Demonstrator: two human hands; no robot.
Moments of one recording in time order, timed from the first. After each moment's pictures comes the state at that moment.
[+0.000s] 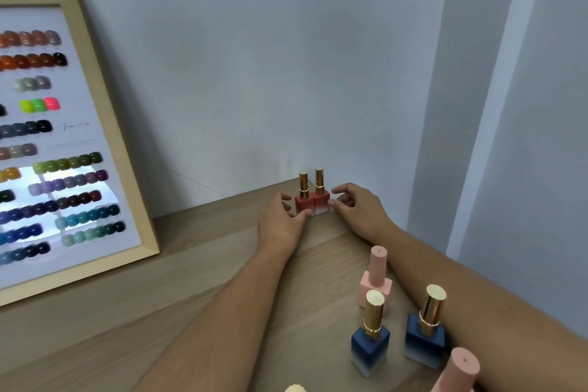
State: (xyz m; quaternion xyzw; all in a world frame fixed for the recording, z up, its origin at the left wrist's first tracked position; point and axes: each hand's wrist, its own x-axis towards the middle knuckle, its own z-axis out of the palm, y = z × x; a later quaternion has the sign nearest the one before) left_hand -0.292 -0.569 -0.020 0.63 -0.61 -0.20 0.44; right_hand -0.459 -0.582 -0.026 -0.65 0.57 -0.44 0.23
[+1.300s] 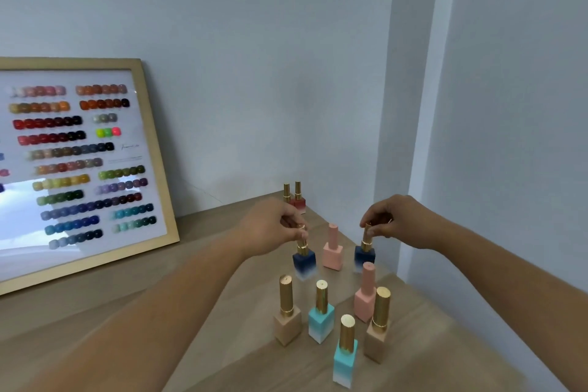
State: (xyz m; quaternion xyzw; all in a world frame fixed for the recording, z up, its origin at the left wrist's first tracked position) left_hand -0.264 -0.403 0.086 0.45 -0.83 -0.20 0.25; right_hand -0.526 -0.378 0.082 -0.75 0.58 -0.25 0.18
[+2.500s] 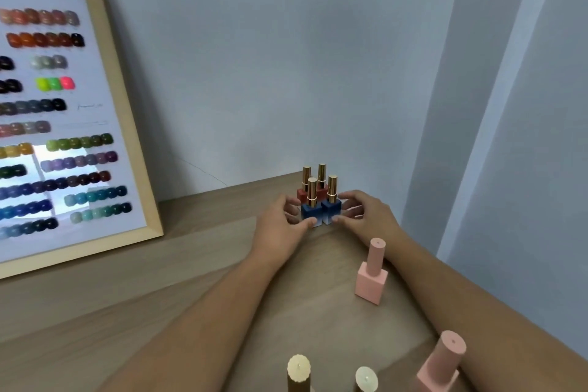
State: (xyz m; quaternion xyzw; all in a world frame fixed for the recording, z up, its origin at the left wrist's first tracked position) left_hand -0.283 -0.524 -0.015 0.58 -0.64 -0.25 0.43; right_hand -0.464 -0.540 -0.019 -0.69 0.58 -0.39 0.21
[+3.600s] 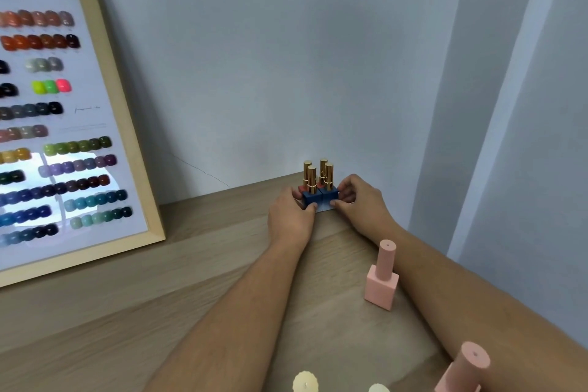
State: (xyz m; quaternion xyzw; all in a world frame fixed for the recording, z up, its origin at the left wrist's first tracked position) left_hand -0.304 -0.560 -0.017 0.65 -0.59 -0.19 0.44; right_hand -0.444 -0.573 -0.017 -0.66 0.58 -0.43 0.21
